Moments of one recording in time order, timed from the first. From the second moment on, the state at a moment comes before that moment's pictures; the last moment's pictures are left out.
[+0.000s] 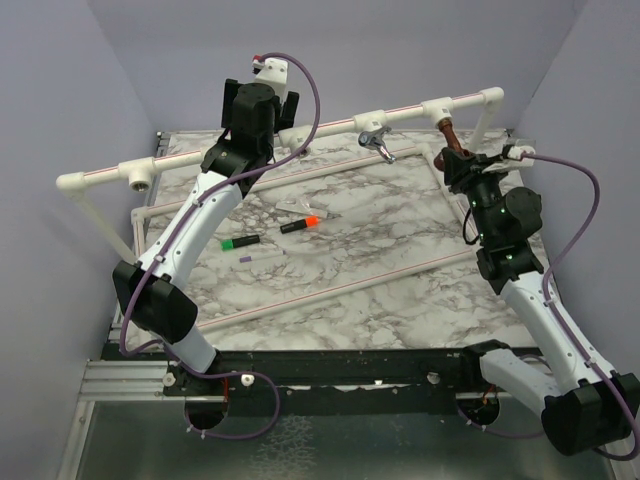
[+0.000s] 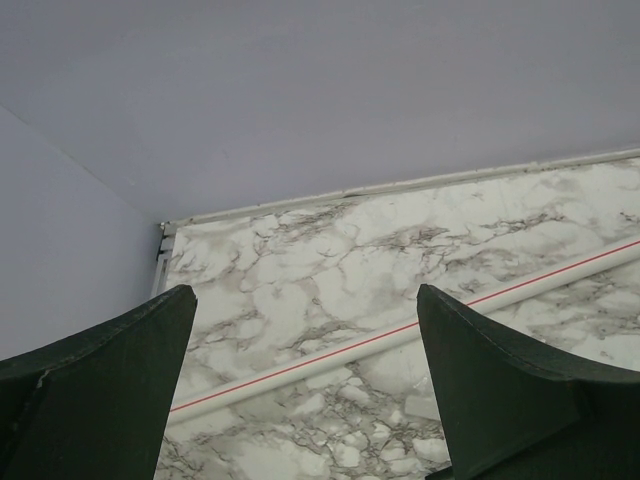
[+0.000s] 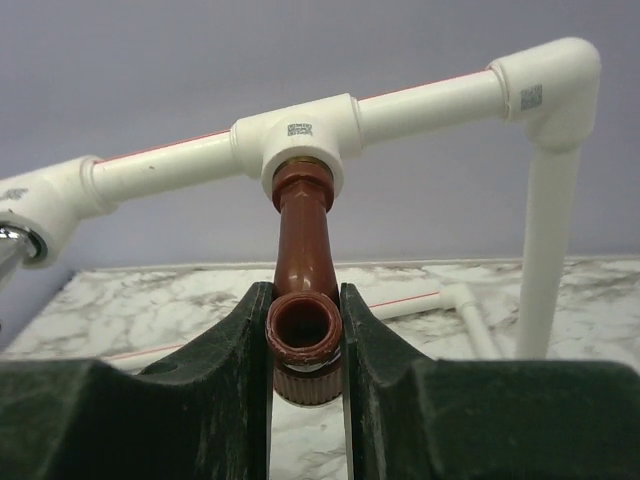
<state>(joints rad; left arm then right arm) -0.46 1.62 1.72 -0.30 -0.48 0.15 0.24 0.97 0.82 0.40 0.04 0.14</state>
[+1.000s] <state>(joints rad) -0.46 1.63 1.72 -0.27 -0.49 0.16 0.23 1.00 0.83 0.30 0.19 1.48</state>
